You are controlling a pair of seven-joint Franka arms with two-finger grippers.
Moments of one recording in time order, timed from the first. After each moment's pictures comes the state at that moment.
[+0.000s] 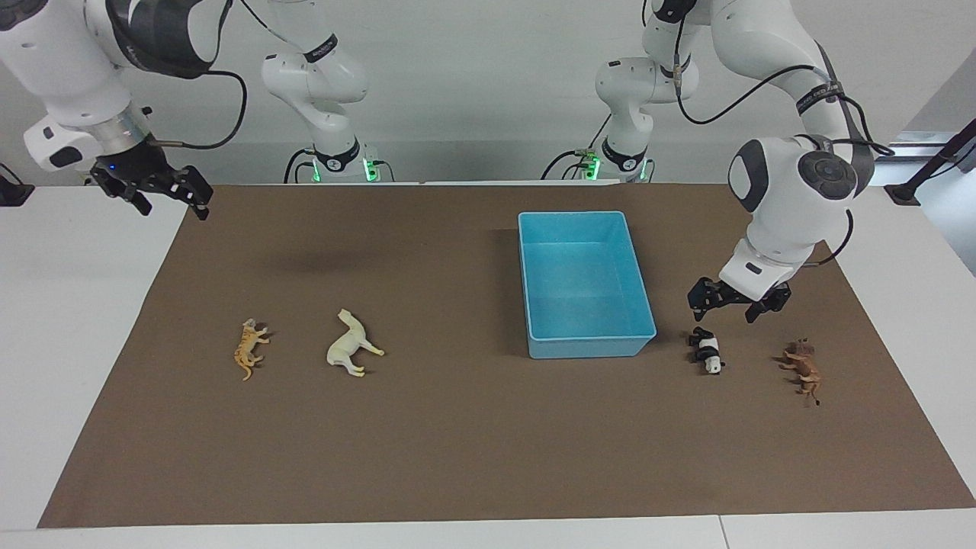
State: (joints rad) left arm -0.02 0.27 -0.06 -1.75 0.05 2.05 0.05; right arm -0.12 -0.05 -0.07 -1.80 -0.04 1.70 -0.06
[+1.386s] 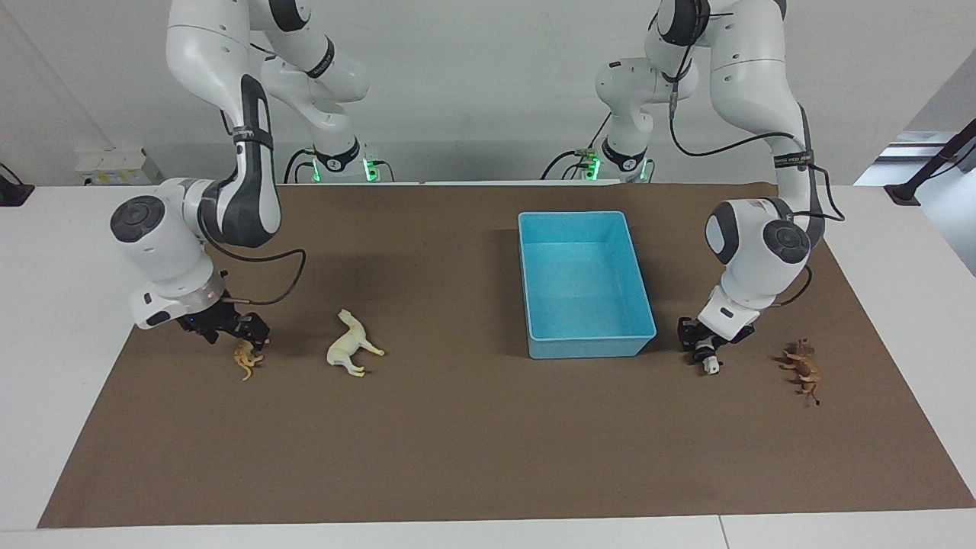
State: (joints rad) left arm 0.01 0.38 -0.06 -1.90 0.03 2.31 0.05; right arm -0.07 0.34 -0.06 -1.88 0.02 2.27 0.03
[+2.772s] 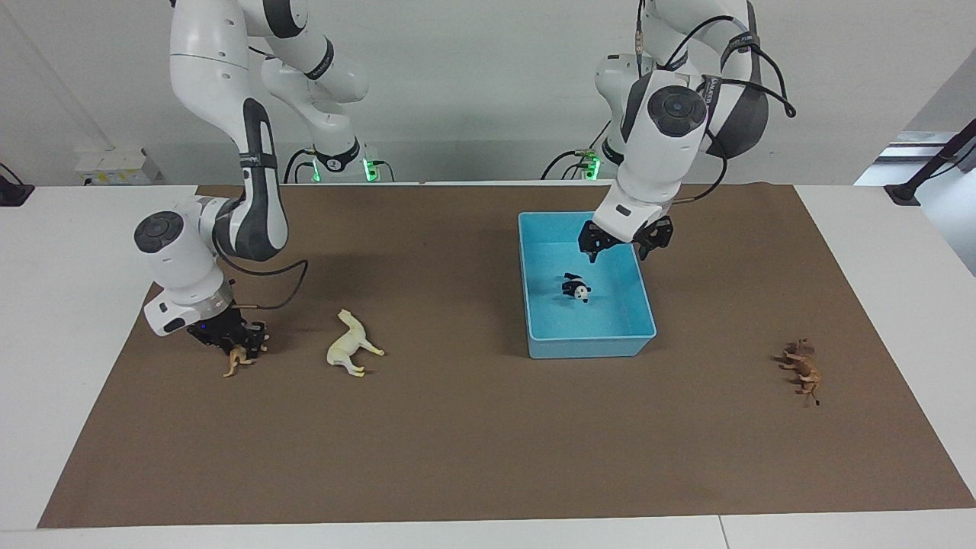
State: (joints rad) left arm -0.33 0.11 -0.05 -1.74 0.02 1.77 -0.31; right arm -0.10 0.35 -0.07 -2.02 0.02 2.46 -0.07
